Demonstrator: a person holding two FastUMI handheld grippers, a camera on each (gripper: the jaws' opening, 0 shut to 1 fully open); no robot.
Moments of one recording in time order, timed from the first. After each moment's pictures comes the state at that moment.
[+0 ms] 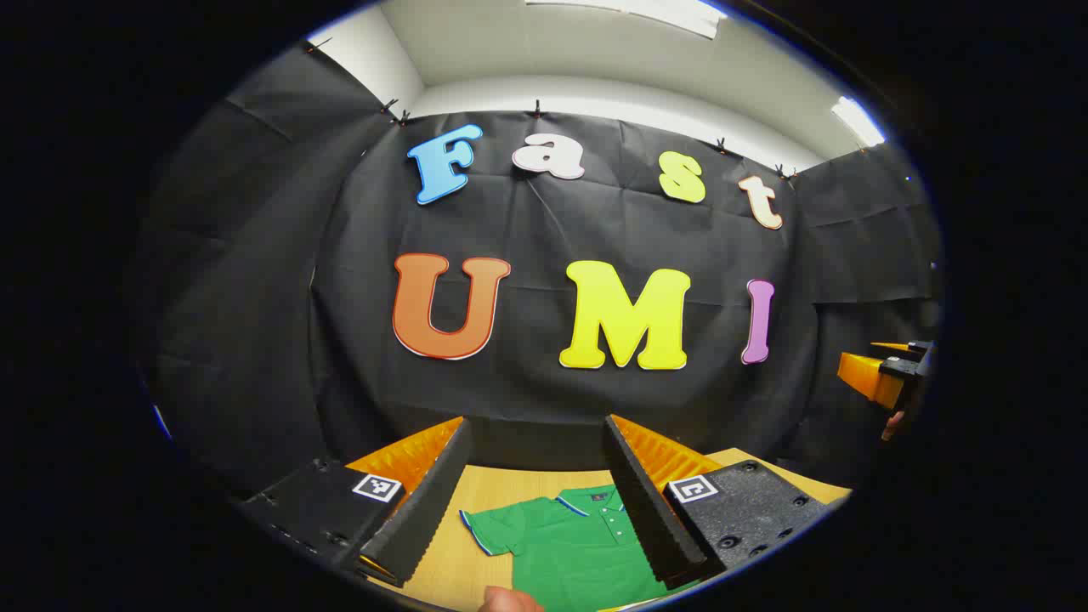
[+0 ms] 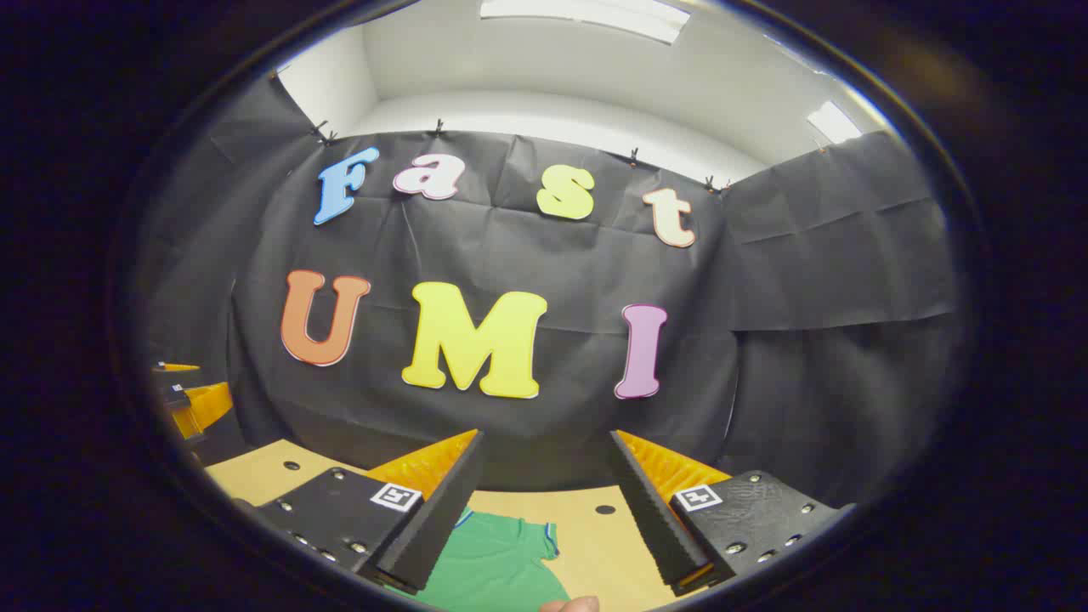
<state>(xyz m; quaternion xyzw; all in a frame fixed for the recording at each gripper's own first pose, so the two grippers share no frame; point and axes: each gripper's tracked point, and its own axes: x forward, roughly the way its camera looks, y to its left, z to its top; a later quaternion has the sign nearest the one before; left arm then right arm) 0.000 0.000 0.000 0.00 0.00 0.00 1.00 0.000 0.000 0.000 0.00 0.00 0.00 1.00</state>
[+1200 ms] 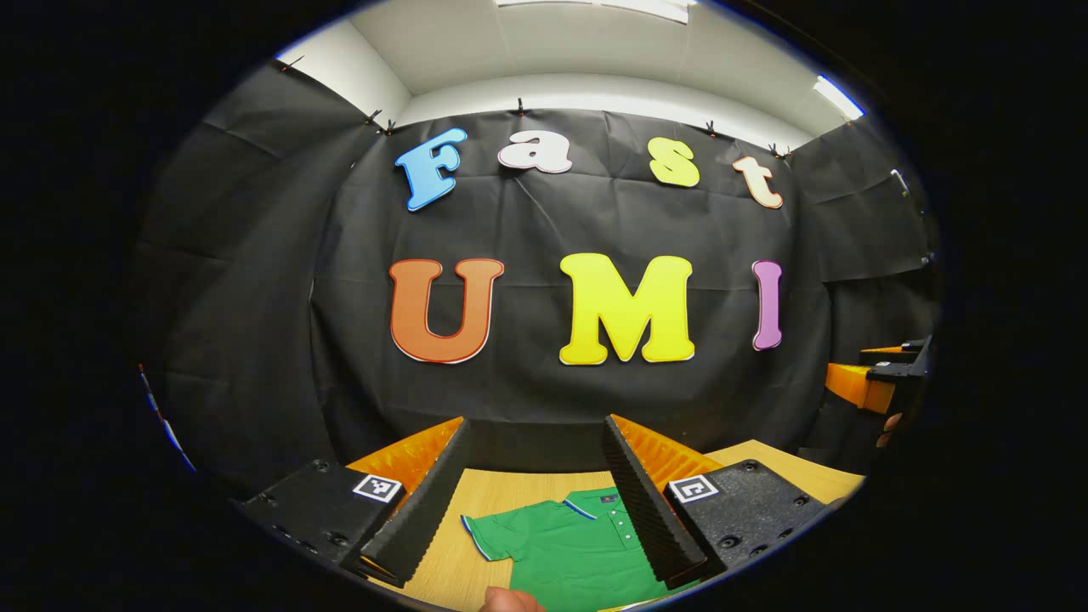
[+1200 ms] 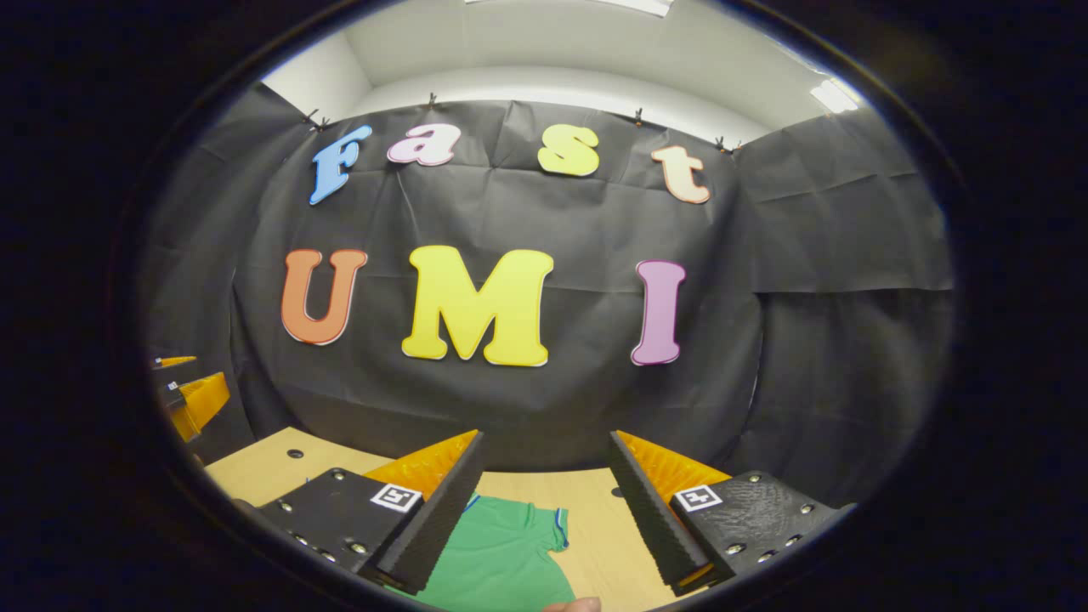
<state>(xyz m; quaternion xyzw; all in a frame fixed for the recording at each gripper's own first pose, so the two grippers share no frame) 0.025 -0.037 -0.027 0.03 0.01 0.02 1.00 0.068 -0.025 -0.057 0.01 0.07 0.04 1.00</state>
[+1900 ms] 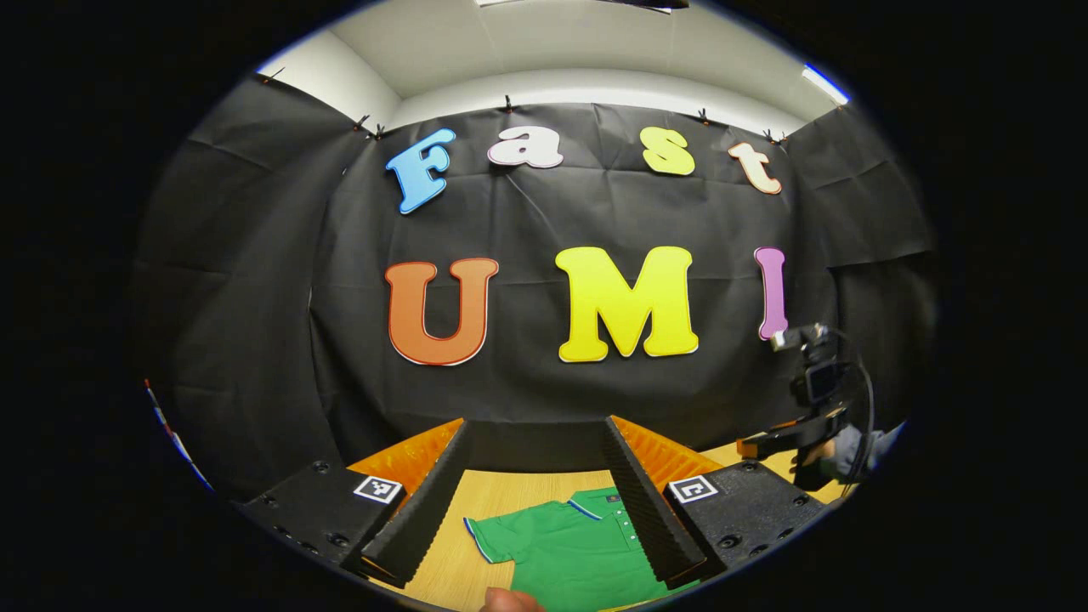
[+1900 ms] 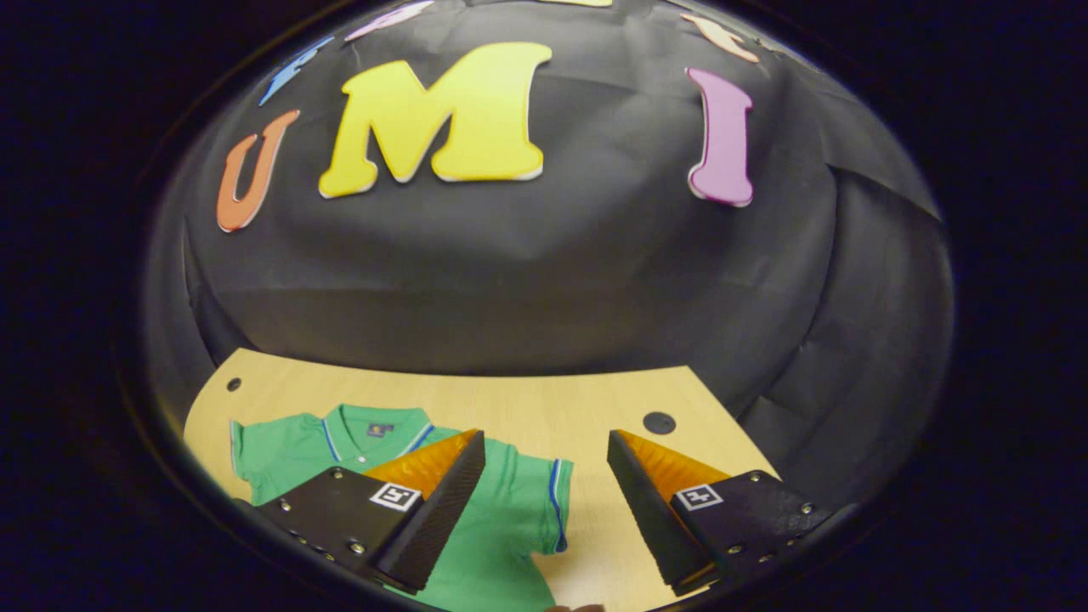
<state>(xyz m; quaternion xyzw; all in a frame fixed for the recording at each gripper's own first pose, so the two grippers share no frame) 0.038 -0.043 -0.019 0.05 0.01 0.04 1.00 0.271 -0.031 -0.306 0.00 0.32 0.04 0.95</state>
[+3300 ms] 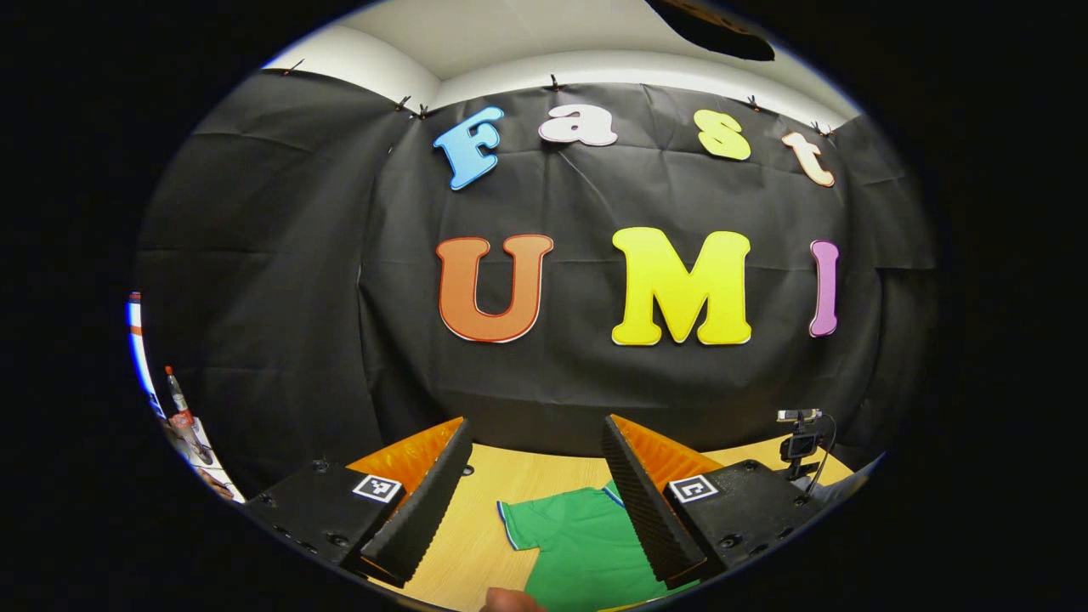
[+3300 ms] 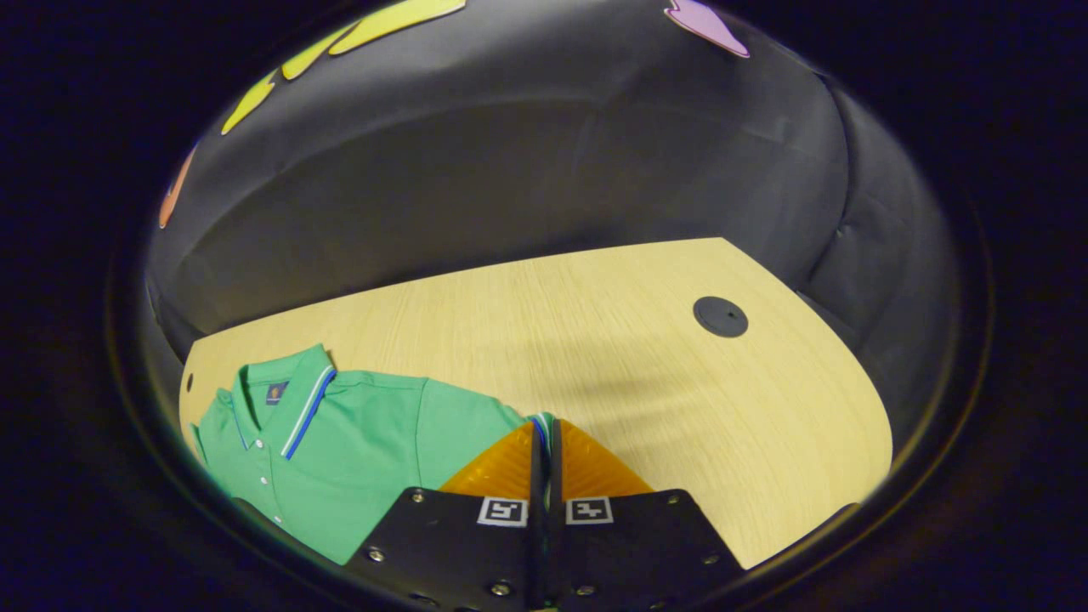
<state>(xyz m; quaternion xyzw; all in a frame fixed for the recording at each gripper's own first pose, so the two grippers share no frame) 0.034 0.000 -0.024 0.03 0.06 0.13 0.99 0.303 -0.024 -0.470 0.06 0.45 0.01 0.89</state>
